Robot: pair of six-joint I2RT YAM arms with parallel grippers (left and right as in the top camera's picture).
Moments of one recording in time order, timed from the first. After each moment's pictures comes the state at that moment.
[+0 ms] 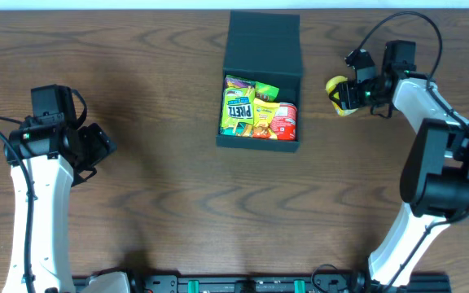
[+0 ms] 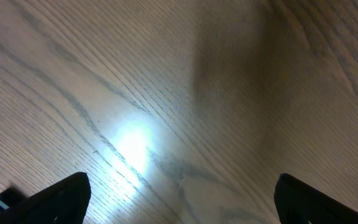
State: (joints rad) left arm 0.20 1.33 1.14 -1.11 -0.16 -0.48; right arm -0.15 2.08 1.43 -0.50 -0.41 -0.32
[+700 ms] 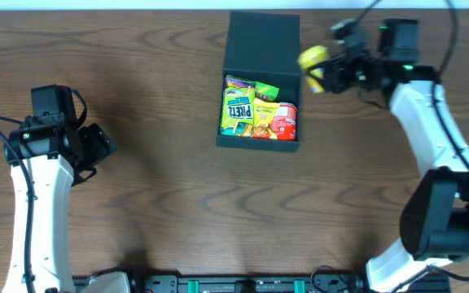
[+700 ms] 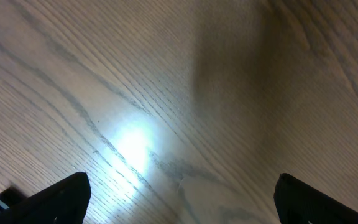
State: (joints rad) left arm 0.20 1.33 1.14 -1.11 -0.16 -0.48; right arm 0.03 1.81 1.42 -0.49 -0.63 -0.23
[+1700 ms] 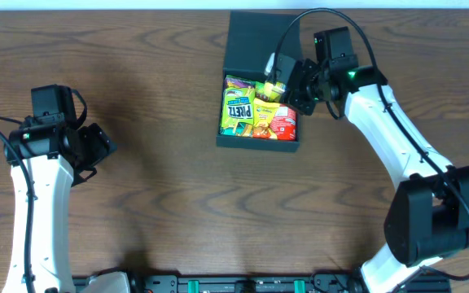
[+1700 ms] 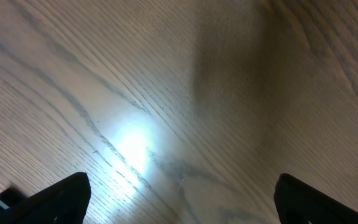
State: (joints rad) left arm 0.20 1.33 1.14 -1.11 -0.16 -0.48; right arm 0.24 1.81 1.42 -0.61 -0.36 -0.89
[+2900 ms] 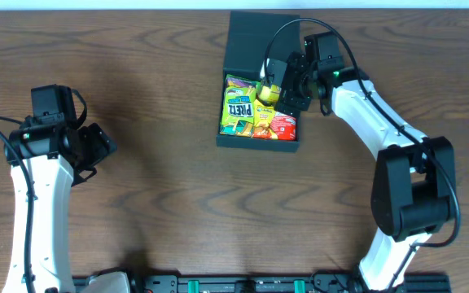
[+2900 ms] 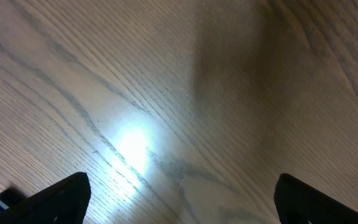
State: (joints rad) left arm 0.20 1.33 1.14 -1.11 -0.16 -0.48; right arm 0.24 1.96 1.43 -0.45 -0.26 -0.99
